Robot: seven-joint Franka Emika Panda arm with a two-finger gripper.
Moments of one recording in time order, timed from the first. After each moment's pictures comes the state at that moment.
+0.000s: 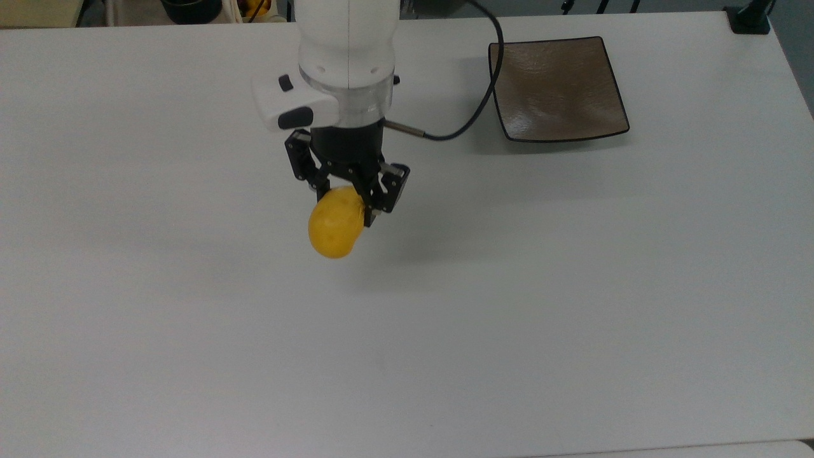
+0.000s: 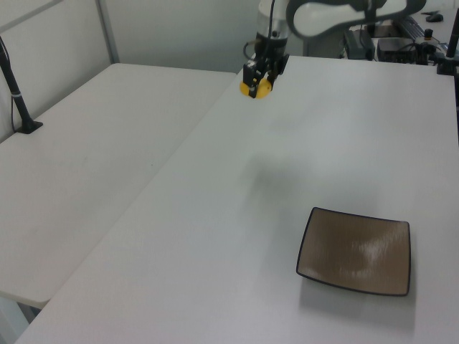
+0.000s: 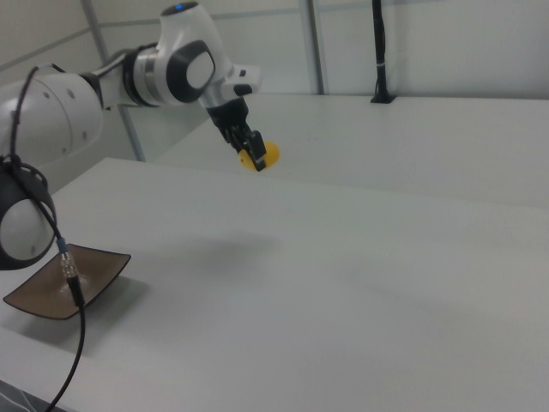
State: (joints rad) arm 0.20 0.50 -0.09 -1.22 -0.05 1.95 0.47
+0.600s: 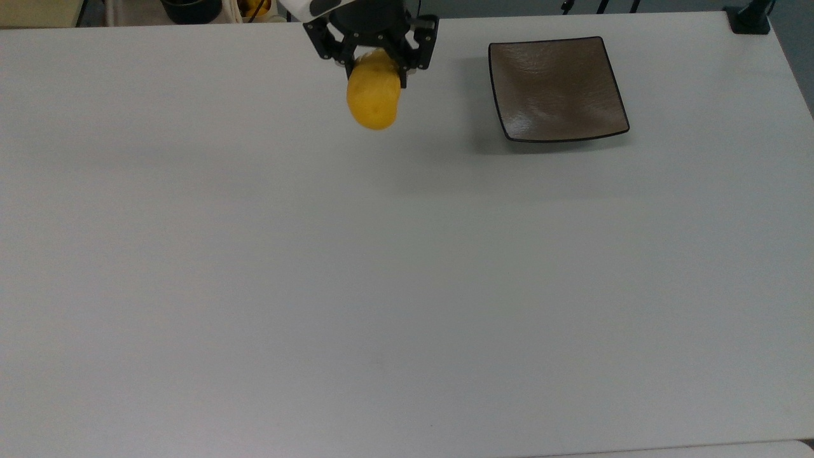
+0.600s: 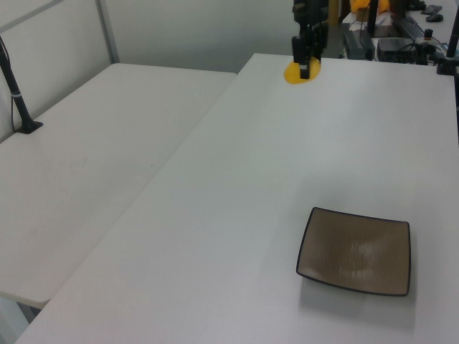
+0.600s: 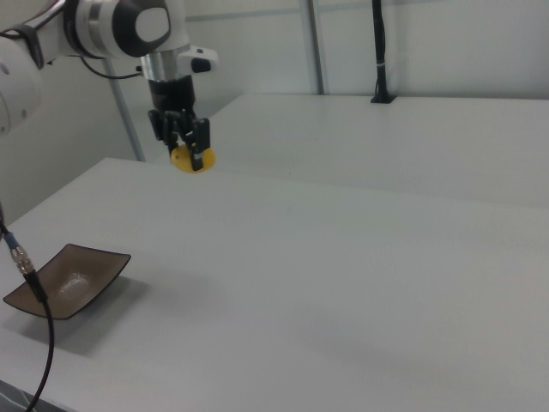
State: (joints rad) arm 0.23 0.28 -0.08 -1.27 0.07 1.50 0.22
